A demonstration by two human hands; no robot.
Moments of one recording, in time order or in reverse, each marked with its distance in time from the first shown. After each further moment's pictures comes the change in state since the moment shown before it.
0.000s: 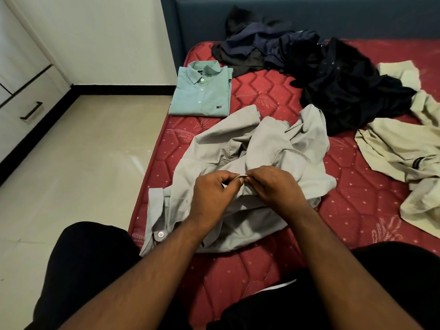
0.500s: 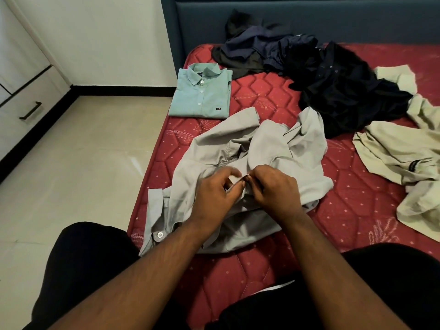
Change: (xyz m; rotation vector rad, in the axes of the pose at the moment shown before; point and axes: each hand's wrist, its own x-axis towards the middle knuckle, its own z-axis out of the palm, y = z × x) left_hand -0.003 0.001 0.001 0.077 0.029 0.163; right_hand -0.005 -0.020 -0.007 -0.107 0.187 0.084
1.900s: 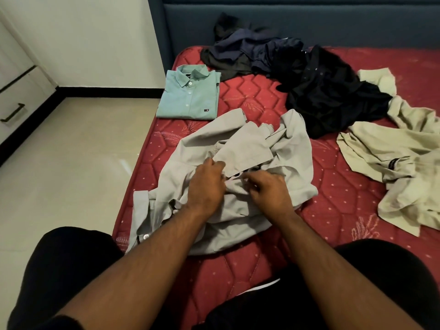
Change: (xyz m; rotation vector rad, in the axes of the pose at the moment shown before) left_hand 0.029 -0.016 0.029 0.503 -0.225 -0.130; right_hand -0.011 0.031 0.005 0.117 -0.305 0.258
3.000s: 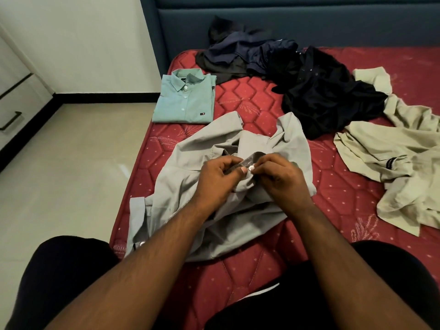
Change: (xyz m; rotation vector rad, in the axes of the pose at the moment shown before) left_hand 0.005 0.034 -0.013 -0.950 -0.030 0.014; right_hand 0.009 0.011 -0.044 0.204 0.294 -0.336
